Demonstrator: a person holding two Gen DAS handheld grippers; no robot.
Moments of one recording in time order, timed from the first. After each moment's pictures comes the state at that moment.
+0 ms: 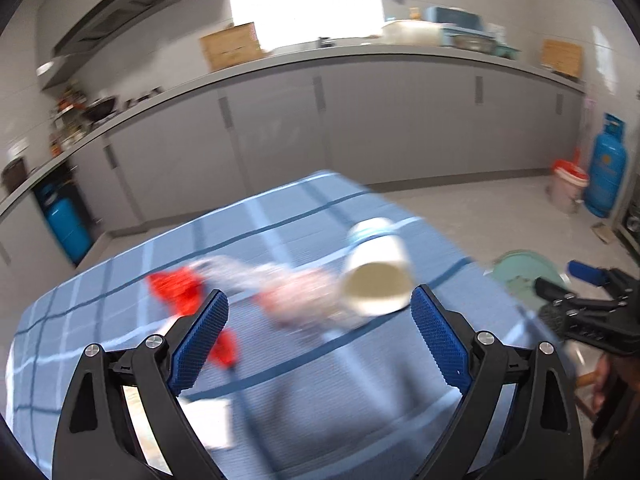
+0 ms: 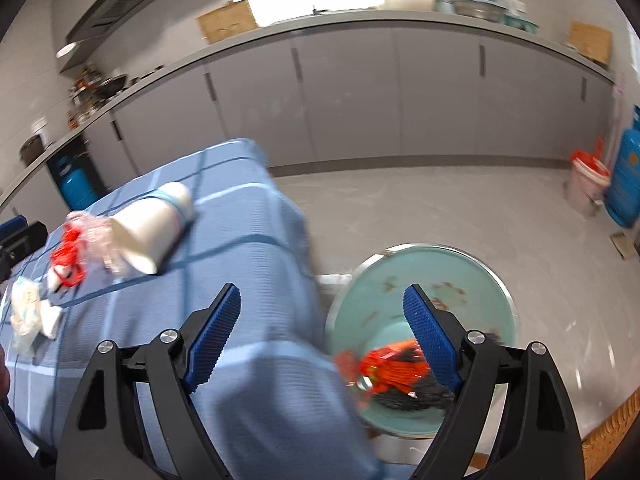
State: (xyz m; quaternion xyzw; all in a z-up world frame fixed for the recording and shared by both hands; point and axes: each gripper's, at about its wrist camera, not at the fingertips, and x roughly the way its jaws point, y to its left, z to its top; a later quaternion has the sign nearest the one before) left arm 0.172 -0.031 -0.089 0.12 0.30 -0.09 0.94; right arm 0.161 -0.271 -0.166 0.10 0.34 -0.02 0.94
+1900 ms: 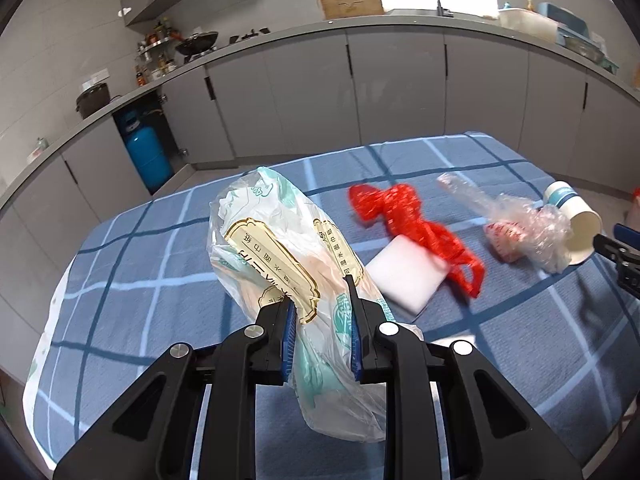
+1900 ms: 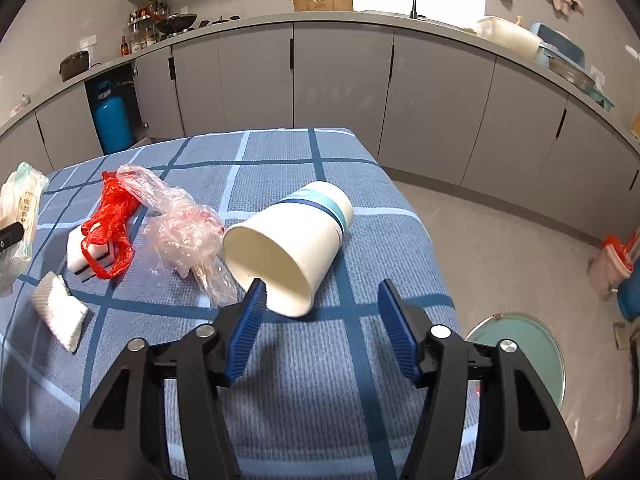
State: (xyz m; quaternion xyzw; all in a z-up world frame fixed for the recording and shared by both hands) left arm 0.191 0.128 -0.110 0.08 0.35 0.05 0.93; right arm 0.237 -0.140 -0.155 -0.03 0.36 0.04 0.93
